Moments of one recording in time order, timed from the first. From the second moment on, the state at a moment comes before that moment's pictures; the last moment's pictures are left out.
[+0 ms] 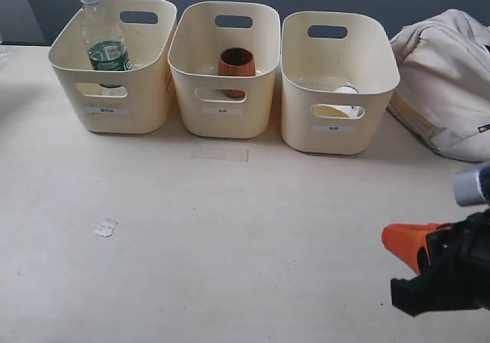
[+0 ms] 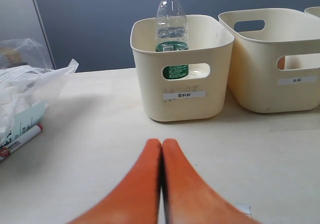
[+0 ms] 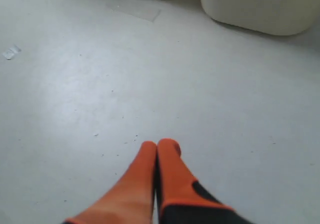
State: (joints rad) left arm -0.12 0.00 0.00 0.00 0.23 0.03; right arm 0.68 0.74 -0.22 -0.17 0.21 0.46
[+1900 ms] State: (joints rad) left arm -0.12 0.00 0.00 0.00 0.23 0.03; right arm 0.00 0.01 0.00 -0.09 0.23 0.24
